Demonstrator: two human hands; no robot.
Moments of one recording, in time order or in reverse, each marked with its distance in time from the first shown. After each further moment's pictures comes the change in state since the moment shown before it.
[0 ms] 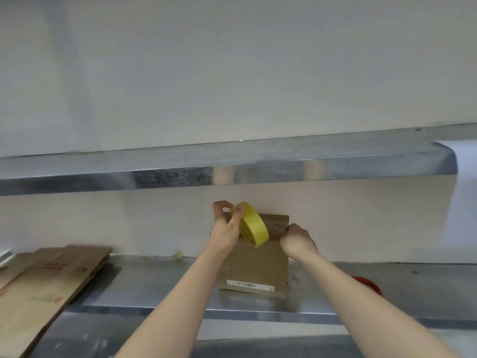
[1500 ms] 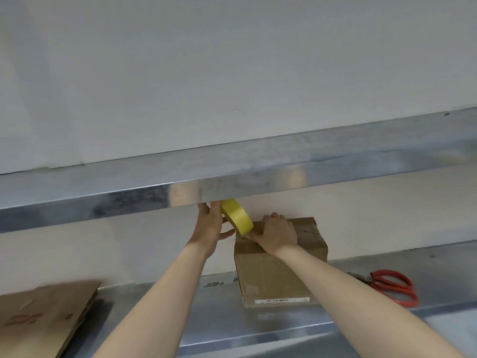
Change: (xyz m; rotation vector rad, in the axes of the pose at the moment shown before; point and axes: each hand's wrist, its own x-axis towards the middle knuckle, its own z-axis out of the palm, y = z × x) left_hand 0.089 -0.019 -0.081 -0.299 -0.238 -0.130; right_hand 0.026 -0.100 0.063 -0.273 0.148 -0.204
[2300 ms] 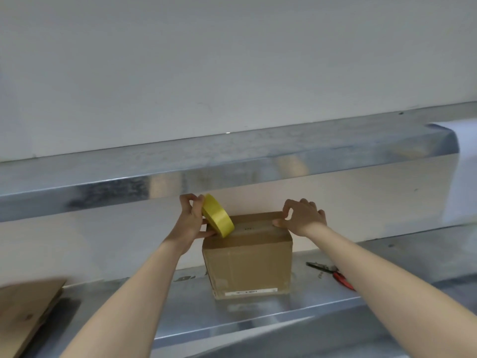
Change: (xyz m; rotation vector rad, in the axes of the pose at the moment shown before) left_hand 0.002 -0.012 0.023 0.154 -0.071 -0.013; right_hand -0.014 0.105 -0.070 0.051 -0.074 0.215
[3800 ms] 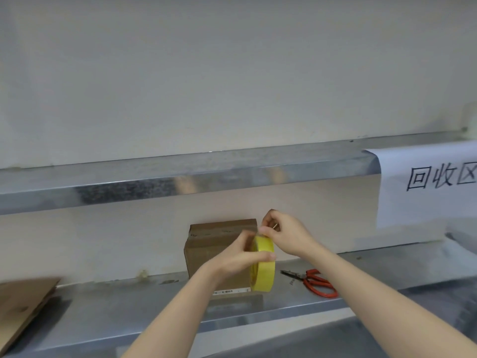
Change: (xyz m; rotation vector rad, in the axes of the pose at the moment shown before) left_hand -0.099 0.010 0.119 0.312 -0.444 0.014; right_hand -0.080 0.028 -0.044 0.342 0.107 -0.435
